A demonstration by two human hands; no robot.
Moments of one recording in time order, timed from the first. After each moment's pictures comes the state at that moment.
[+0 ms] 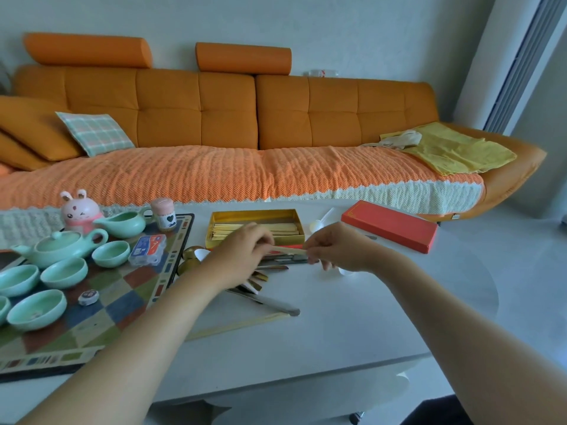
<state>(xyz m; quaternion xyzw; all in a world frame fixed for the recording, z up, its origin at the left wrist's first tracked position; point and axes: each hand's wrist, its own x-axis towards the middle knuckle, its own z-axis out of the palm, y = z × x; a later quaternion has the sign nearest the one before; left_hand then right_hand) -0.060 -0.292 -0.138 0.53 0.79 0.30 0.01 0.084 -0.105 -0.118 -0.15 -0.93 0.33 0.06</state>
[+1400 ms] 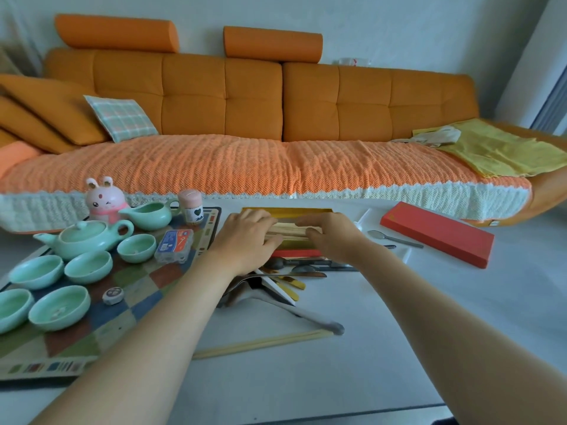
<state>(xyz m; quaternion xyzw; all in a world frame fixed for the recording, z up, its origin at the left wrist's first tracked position) -0.144 -0.294 -0.159 0.50 0.85 0.11 -0.09 -0.022 -0.122 -0.143 -0.15 -0.96 0.21 0.10</state>
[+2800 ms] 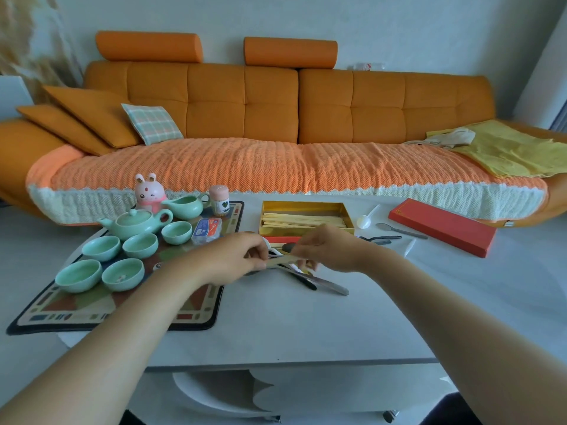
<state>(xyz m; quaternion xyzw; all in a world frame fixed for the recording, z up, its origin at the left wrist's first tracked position) -0.089 -0.400 -0.126 0.46 0.85 0.21 0.13 0.027 -0.197 -0.118 -0.05 -0.95 0.32 -0.01</state>
